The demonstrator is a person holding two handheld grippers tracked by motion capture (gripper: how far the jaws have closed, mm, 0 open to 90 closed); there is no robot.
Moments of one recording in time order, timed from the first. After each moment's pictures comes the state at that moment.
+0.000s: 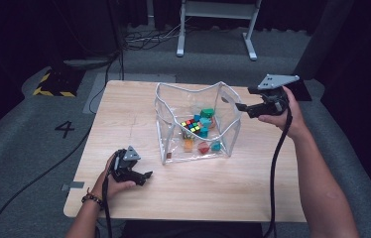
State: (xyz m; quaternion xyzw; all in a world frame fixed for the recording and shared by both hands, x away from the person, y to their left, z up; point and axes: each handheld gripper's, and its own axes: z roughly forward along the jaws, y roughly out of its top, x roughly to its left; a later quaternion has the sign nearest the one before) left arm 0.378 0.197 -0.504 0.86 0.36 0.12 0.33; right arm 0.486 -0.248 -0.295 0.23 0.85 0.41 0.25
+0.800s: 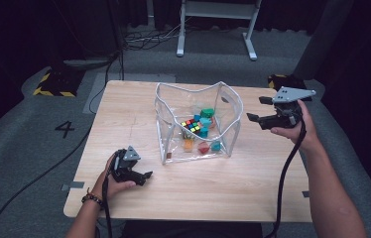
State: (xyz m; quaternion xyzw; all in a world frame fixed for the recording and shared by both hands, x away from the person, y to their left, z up) left arm 0.378 0.197 -0.504 0.86 0.36 0.12 0.34; right arm 0.454 -0.278 -0.308 0.25 0.84 0.42 0.25
